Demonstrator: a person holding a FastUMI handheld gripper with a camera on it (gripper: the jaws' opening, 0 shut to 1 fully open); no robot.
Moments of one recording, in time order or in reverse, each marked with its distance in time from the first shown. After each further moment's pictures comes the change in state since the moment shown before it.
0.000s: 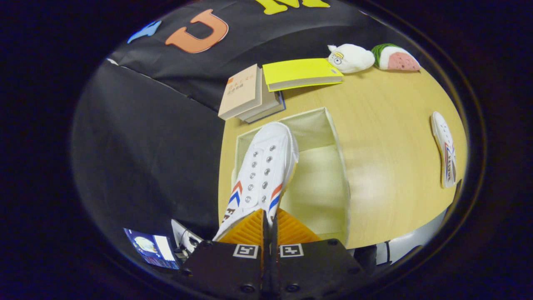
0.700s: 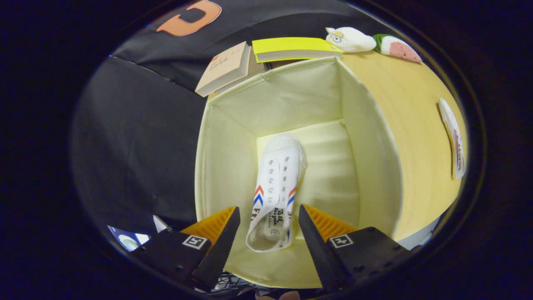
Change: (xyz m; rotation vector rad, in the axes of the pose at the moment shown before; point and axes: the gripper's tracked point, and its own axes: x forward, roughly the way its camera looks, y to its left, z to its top) arm 0.048 -0.011 -0.024 -0.041 0.010 -0.066
